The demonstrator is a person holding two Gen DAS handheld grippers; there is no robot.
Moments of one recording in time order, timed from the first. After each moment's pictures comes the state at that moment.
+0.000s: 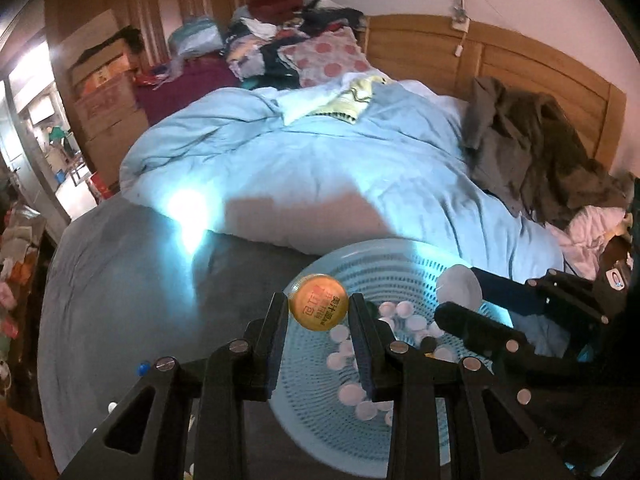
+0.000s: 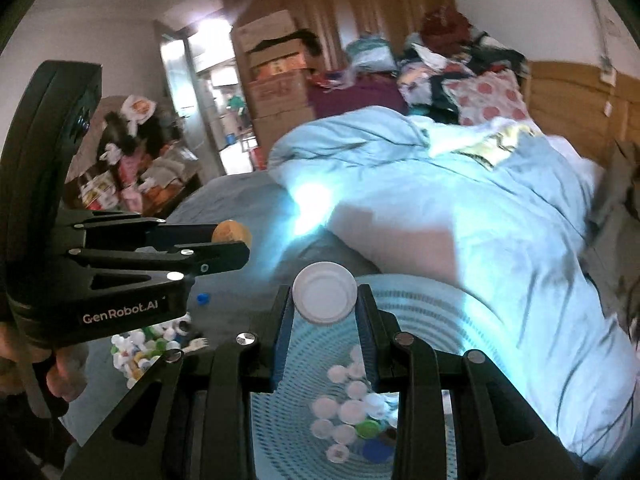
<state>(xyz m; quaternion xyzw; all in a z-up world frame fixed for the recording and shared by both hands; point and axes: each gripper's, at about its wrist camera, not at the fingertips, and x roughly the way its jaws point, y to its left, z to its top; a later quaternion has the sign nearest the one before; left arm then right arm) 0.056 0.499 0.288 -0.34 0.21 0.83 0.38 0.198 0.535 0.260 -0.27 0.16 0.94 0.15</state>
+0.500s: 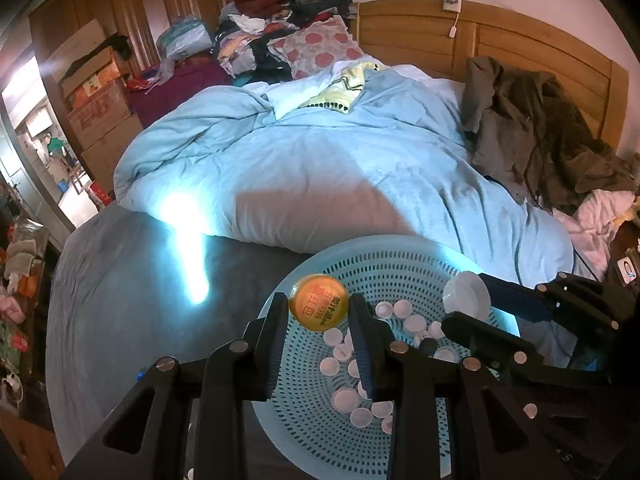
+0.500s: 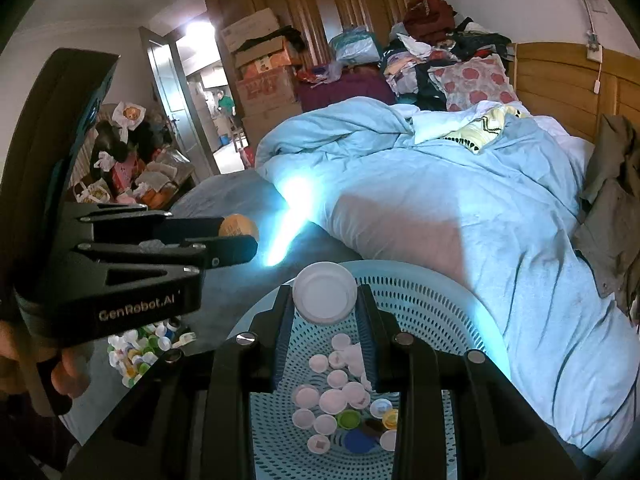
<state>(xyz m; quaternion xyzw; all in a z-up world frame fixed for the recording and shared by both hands) 0.064 0.535 0.277 -0.35 0.24 0.83 0.37 0.222 0.556 0.251 -0.28 0.17 0.93 0.15</state>
